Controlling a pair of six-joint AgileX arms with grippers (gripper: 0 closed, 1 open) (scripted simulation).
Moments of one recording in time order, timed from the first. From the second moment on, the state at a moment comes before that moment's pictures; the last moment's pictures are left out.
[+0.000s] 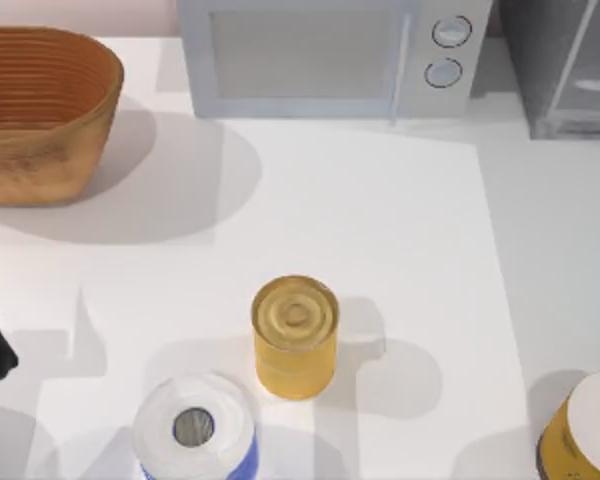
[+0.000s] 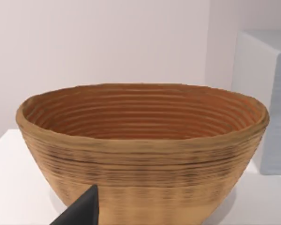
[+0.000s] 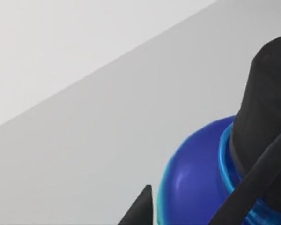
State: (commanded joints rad) left arm 0.00 0.00 0.00 0.00 0.00 0.00; right arm -0.51 1.82 0.58 0.28 -1.08 -0.90
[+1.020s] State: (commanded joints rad) left arm 0.00 0.00 0.00 0.00 0.00 0.00; right arm -0.62 1.87 0.77 -0.08 -1.12 -1.13
